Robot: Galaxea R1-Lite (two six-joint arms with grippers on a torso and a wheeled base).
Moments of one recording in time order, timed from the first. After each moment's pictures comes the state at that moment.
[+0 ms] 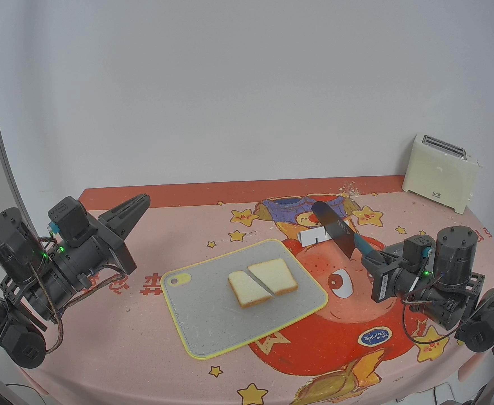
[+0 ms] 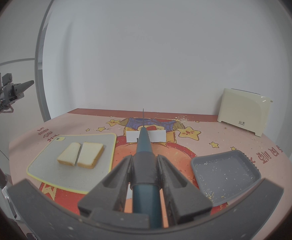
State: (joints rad) left arm -0.34 1.66 -0.30 -1.51 -0.22 0.04; right arm 0.53 1.78 -0.34 -1.07 -0.24 0.10
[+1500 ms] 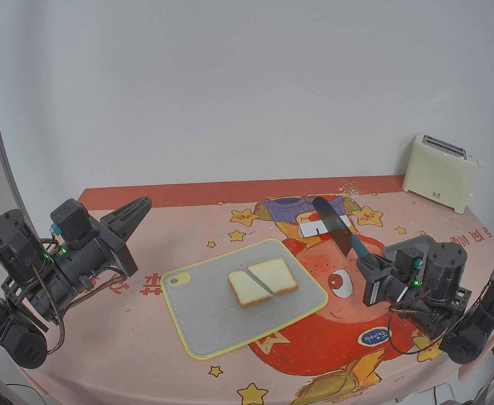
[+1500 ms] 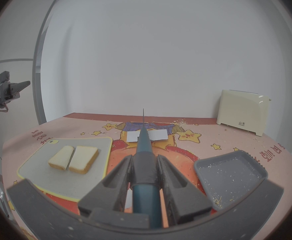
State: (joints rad) left arm -0.34 1.67 -0.30 -1.51 -0.22 0.04; right arm 0.54 1.94 -0.26 -1.38 -0.29 0.09
